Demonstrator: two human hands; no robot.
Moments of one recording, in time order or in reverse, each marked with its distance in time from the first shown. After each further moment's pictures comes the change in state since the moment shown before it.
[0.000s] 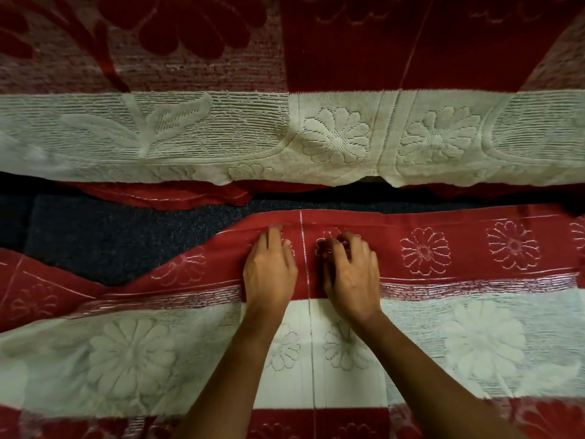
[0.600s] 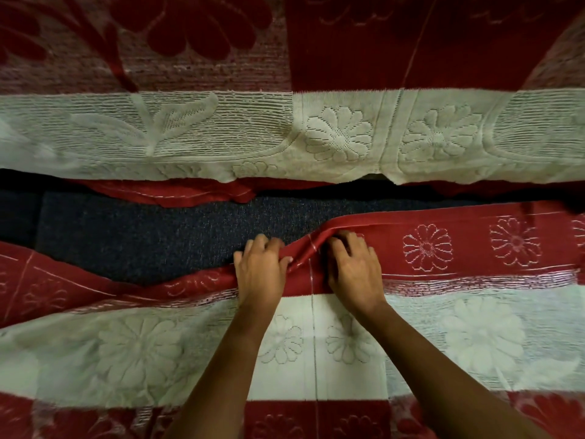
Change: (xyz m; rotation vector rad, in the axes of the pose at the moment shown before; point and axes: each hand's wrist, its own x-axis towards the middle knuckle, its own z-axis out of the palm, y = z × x) left_hand 0.004 -0.020 -0.012 0.227 -0.179 0.031; right_hand 0.006 0.001 -0.006 -0.004 -0.125 -0.039
